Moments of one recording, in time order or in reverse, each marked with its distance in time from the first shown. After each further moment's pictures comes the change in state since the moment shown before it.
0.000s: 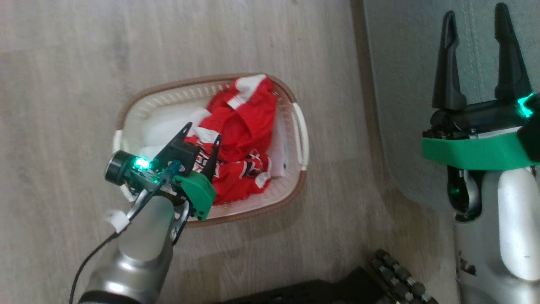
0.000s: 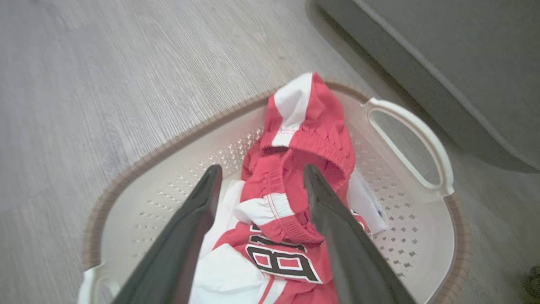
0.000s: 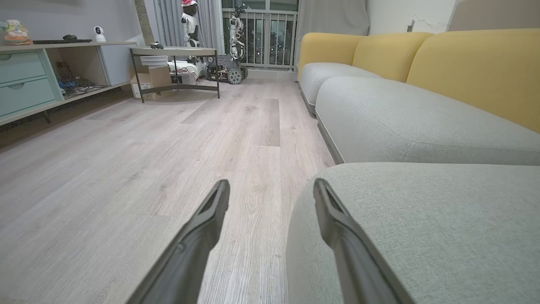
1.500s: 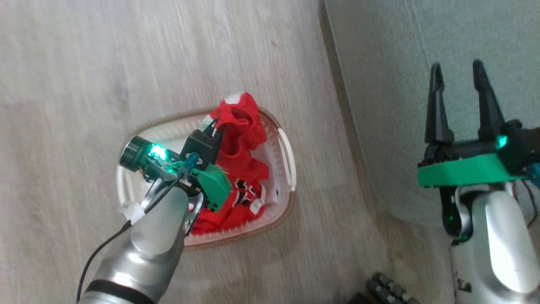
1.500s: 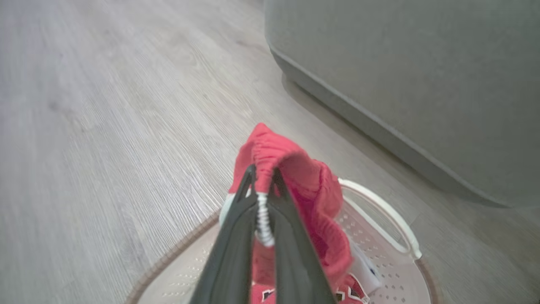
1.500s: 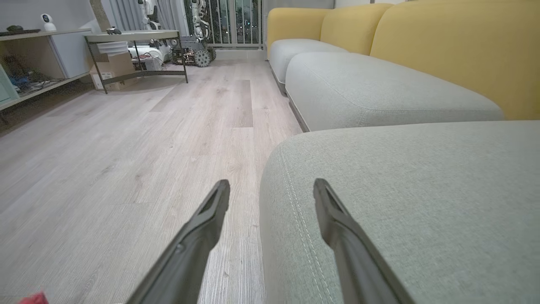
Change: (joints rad) left arm -0.069 0.004 -0.130 0.018 -0.047 0.041 0.000; right arm 0.081 0.000 -0.032 0.147 0.046 0.000 0.000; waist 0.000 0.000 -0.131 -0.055
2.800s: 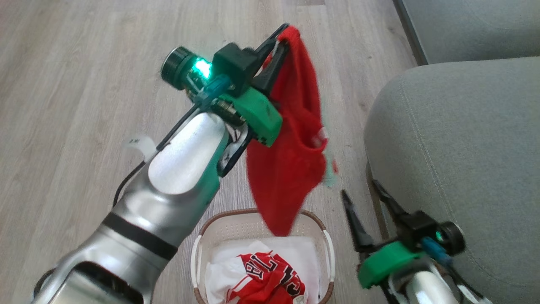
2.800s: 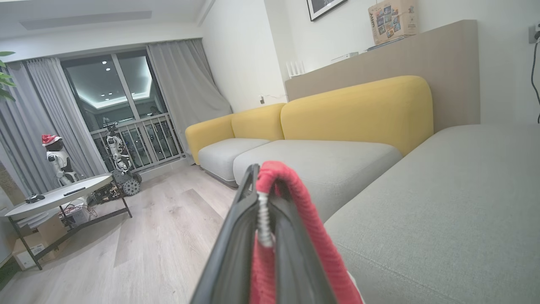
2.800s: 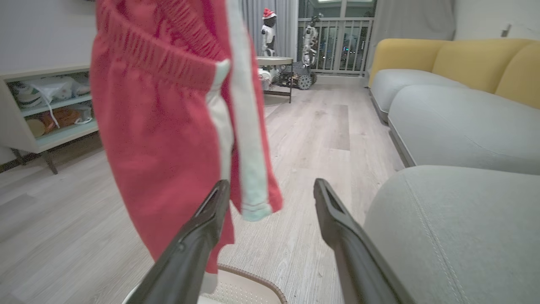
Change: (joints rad) left arm -0.265 -0.026 -0.225 -0.183 -0.361 -0.018 0.014; right arm 0.259 0.000 0.233 0.211 -0.065 0.000 0.000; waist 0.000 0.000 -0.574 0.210
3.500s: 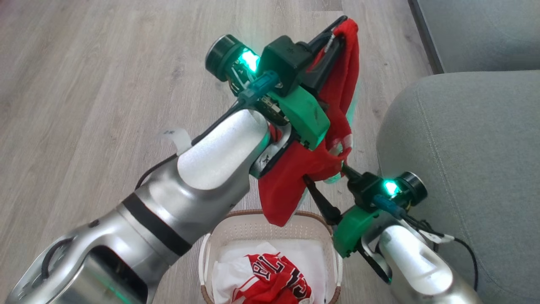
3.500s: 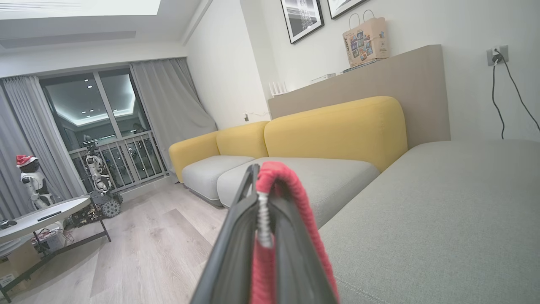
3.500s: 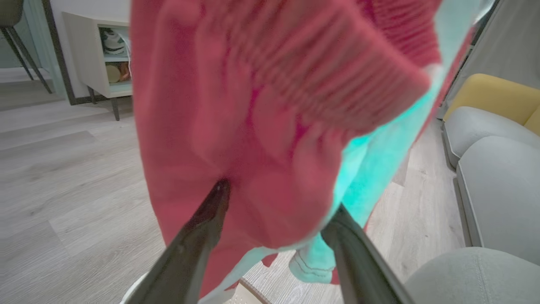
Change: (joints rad) left arm -0.128 0.000 -0.285 -0.088 -0.240 0.127 -0.010; right arm -0.336 -0.096 0.324 0.285 0.075 0.000 0.000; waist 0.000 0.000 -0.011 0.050
